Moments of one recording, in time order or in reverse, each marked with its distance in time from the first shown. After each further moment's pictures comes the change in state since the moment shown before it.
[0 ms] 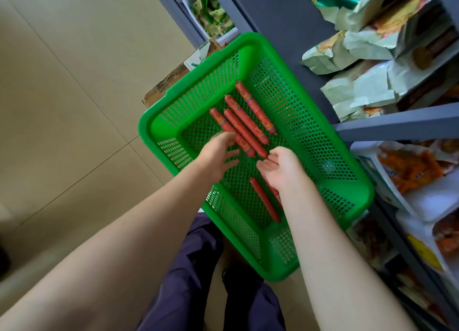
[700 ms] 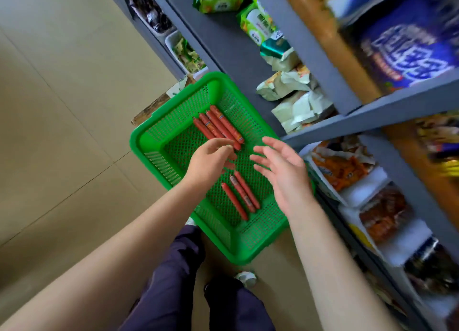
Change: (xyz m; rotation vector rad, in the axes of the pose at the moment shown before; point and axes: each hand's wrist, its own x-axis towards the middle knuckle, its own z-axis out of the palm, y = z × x) left_hand -0.137 0.018 0.050 0.351 -0.017 0.440; right_hand -0.168 -0.038 -0.061 -0.209 -0.304 -0.606
